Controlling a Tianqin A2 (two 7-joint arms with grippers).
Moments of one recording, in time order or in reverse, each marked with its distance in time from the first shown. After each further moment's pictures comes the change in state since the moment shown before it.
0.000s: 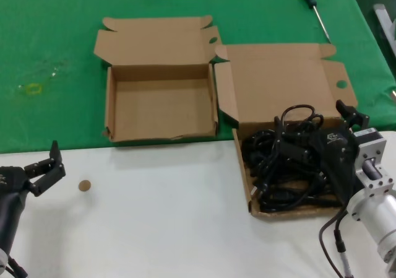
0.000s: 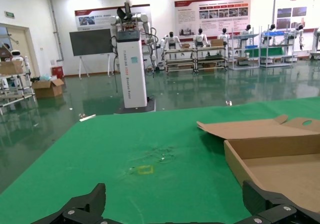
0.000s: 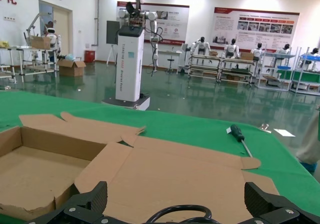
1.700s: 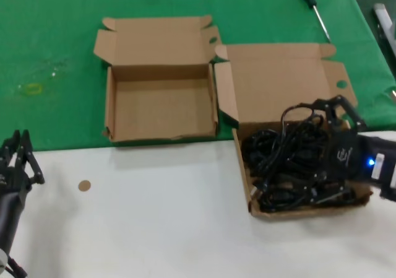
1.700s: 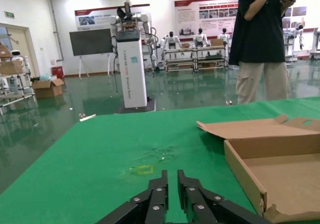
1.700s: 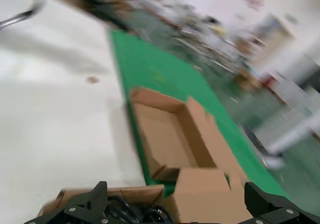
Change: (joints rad) left arm 0.000 0.000 0.000 0.000 0.000 0.000 0.000; right arm 0.022 0.494 0.086 0.073 0.071 -0.712 -0.378
